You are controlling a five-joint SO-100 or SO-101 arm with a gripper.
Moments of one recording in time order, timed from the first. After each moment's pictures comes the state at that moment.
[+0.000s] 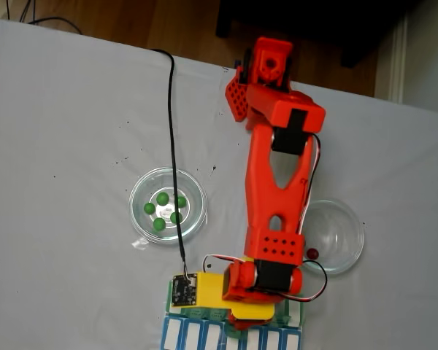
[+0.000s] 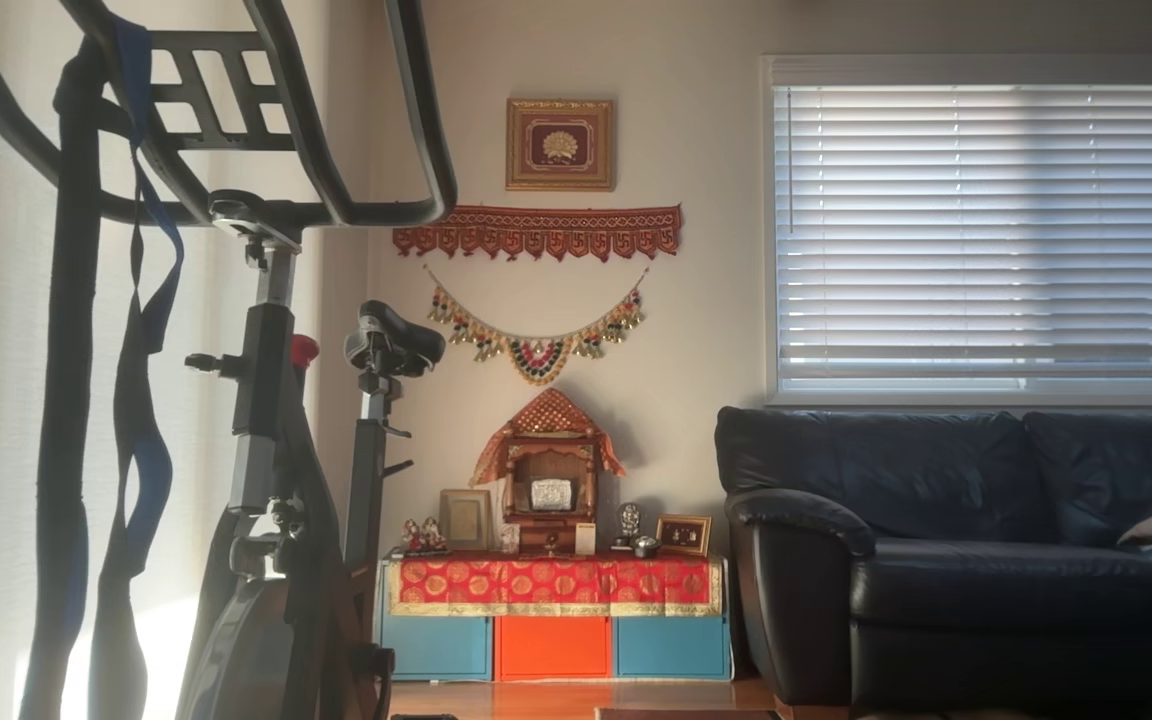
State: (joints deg) arm -2.1 78.0 65.8 67.7 -3.3
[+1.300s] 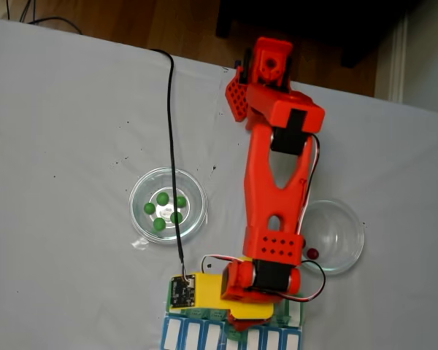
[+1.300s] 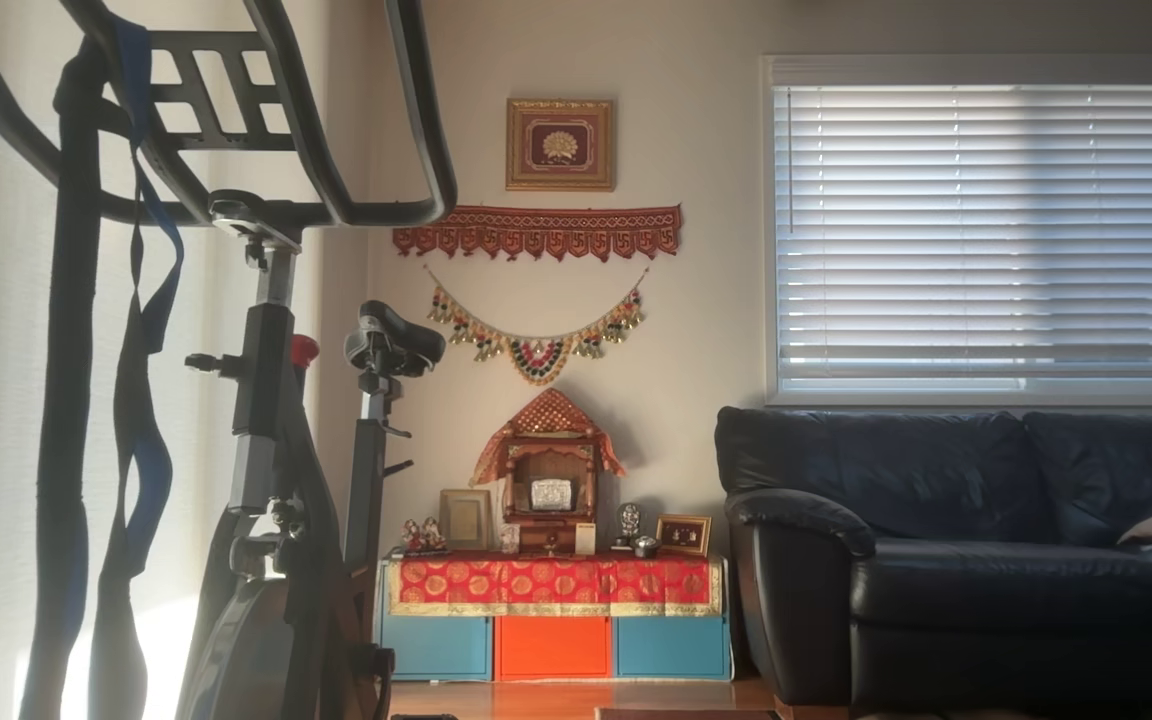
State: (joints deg) arm -1.8 78.0 65.8 68.0 -5.3
